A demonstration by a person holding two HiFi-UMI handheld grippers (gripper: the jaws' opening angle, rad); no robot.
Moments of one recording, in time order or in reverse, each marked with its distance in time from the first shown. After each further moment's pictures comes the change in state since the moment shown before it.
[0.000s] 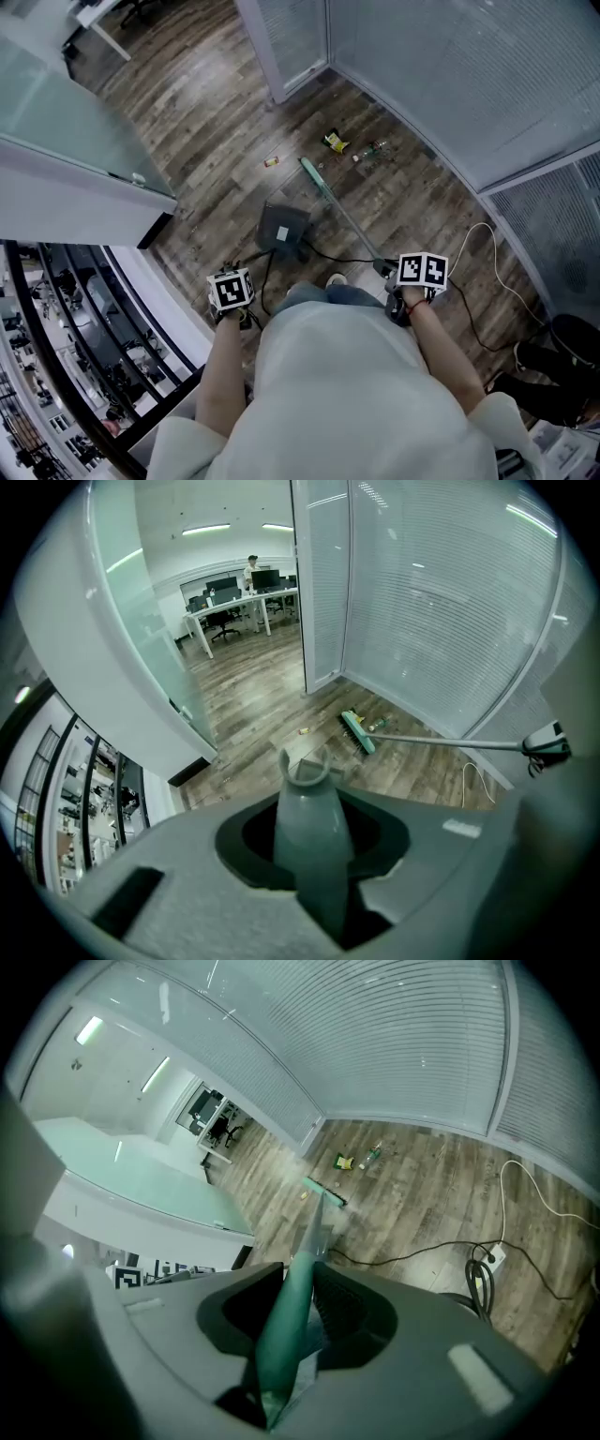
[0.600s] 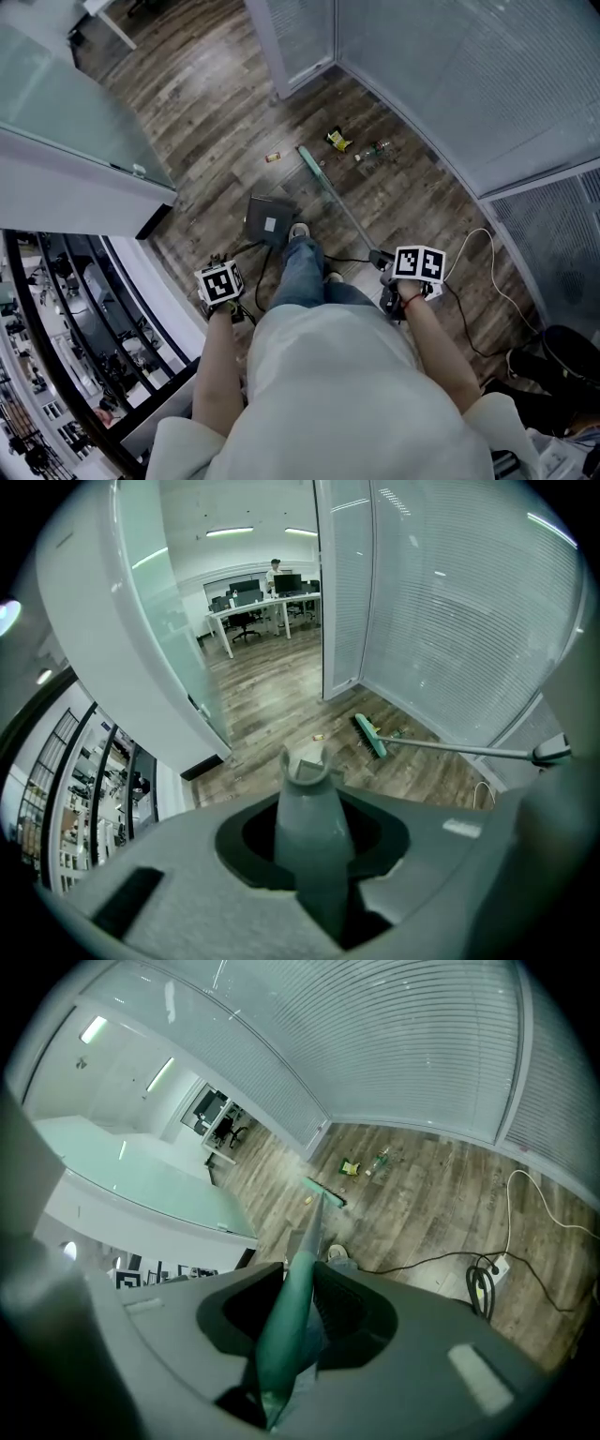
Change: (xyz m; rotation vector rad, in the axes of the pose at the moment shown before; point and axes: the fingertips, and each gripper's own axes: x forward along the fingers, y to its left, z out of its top) left arm -0.004 0.022 0.018 -0.093 -0.031 0.068; right arm 0.005 0.013 0.033 -0.027 -0.009 0.020
